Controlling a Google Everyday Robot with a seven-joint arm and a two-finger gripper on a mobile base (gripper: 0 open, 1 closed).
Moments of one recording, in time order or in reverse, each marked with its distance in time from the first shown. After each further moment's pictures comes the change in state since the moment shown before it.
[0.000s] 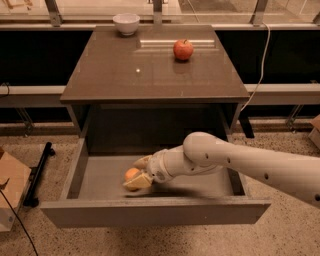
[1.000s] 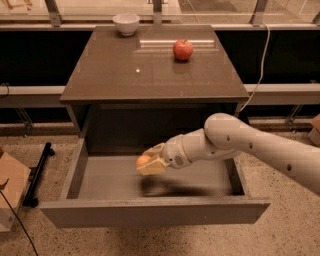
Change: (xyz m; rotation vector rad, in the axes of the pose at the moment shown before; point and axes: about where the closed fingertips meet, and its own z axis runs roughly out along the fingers) arm -0.023 -0.008 -0.063 -0.064 -0.036 0.009
